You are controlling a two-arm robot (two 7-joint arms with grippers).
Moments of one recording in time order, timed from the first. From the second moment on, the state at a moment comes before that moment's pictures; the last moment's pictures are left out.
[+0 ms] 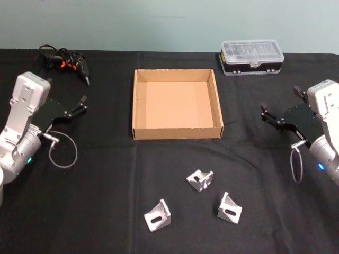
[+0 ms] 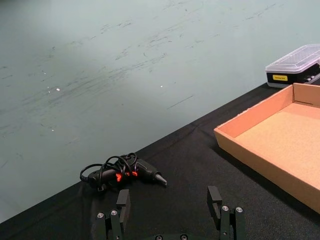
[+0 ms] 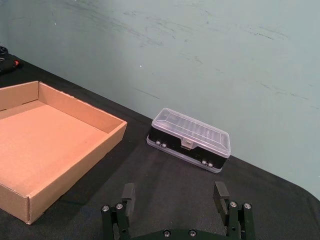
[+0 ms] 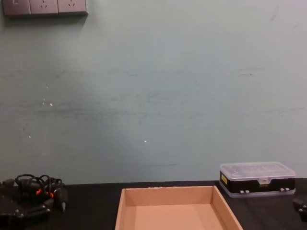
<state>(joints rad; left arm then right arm) -0.20 0.60 0.45 -1.41 -0.25 -0.12 0.03 0.20 0.60 -0.45 -1.41 0.25 -0.12 -0.03</state>
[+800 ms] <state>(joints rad) -0.20 0.60 0.45 -1.41 -0.25 -0.12 0.03 0.20 0.60 -0.45 -1.41 0.25 -0.12 -0.03</state>
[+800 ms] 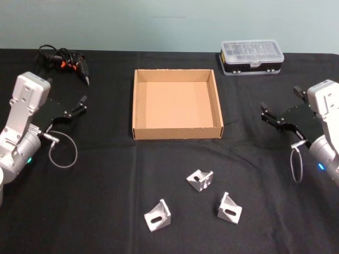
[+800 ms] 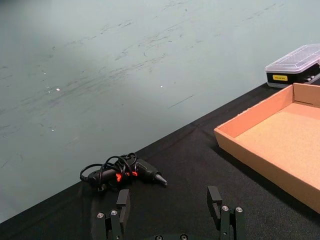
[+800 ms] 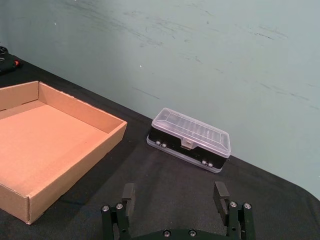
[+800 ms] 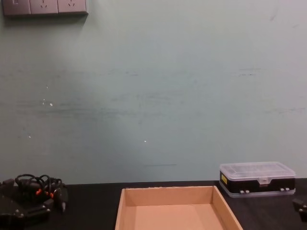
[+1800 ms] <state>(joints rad) -0.20 0.60 0.45 -1.41 -0.25 -0.12 0.03 0.20 0.60 -0.45 -1.41 0.25 -0.12 -0.03</state>
